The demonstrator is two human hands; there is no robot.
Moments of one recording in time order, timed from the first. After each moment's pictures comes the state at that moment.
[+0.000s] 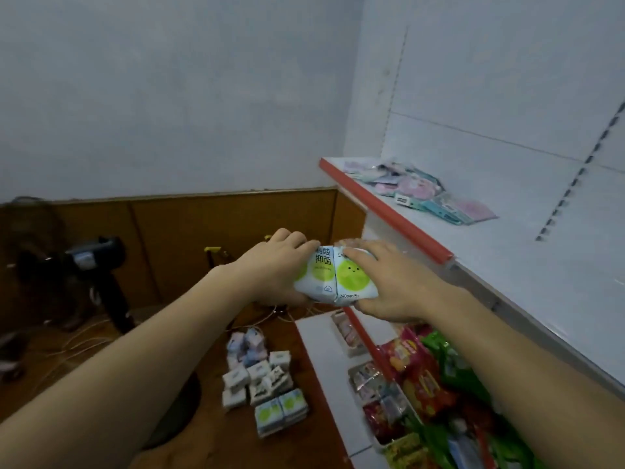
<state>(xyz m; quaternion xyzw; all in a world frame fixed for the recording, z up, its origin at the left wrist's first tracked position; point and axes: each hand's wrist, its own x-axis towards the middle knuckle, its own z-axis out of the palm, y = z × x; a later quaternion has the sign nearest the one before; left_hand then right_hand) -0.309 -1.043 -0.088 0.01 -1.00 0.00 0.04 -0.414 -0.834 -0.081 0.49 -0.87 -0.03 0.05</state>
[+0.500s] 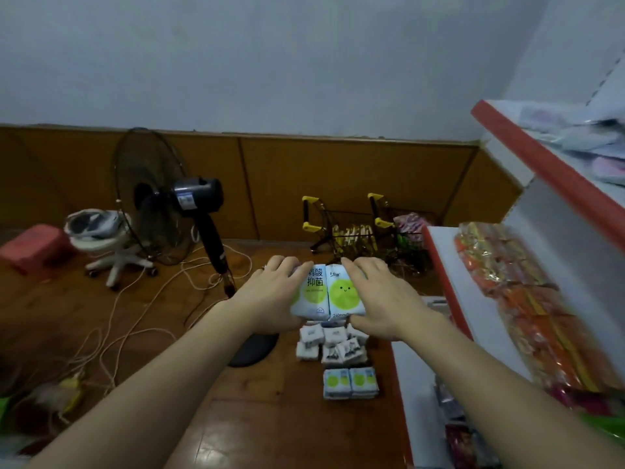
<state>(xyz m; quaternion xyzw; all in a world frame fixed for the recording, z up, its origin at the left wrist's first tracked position) -0.306 -1.210 -0.252 0.24 -0.97 -0.05 -0.06 -0.482 -1.066 -0.241 0.63 -0.77 -0.01 -0.07</state>
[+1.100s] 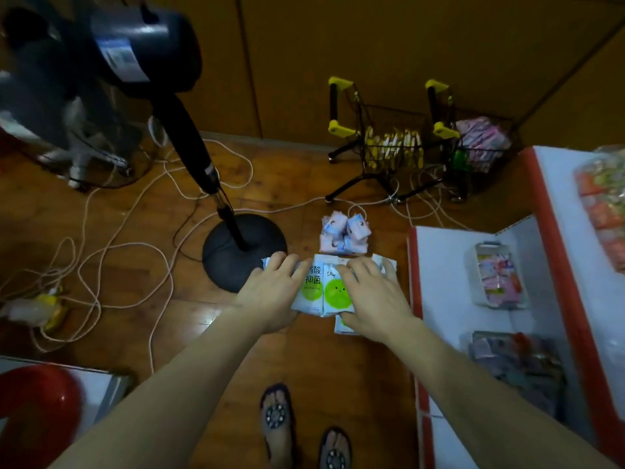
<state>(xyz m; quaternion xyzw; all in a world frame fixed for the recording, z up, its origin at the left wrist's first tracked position) -0.317 -1.343 -0.544 0.27 -0.95 -0.11 -0.14 -0.493 -1.218 -0.533 0.64 -0.75 -0.10 -0.14</state>
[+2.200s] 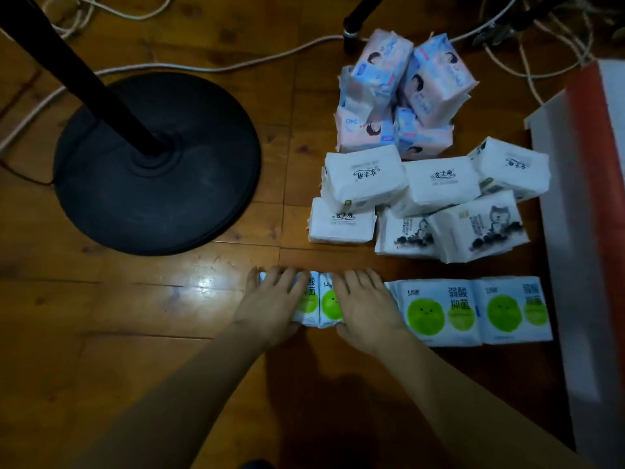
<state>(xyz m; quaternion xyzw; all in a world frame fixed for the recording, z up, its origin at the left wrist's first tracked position) -0.346 -1.357 -1.208 0.24 -0.93 -0.15 -0.24 -0.505 -1.235 -1.204 0.62 -0.75 -0.12 -0.21</state>
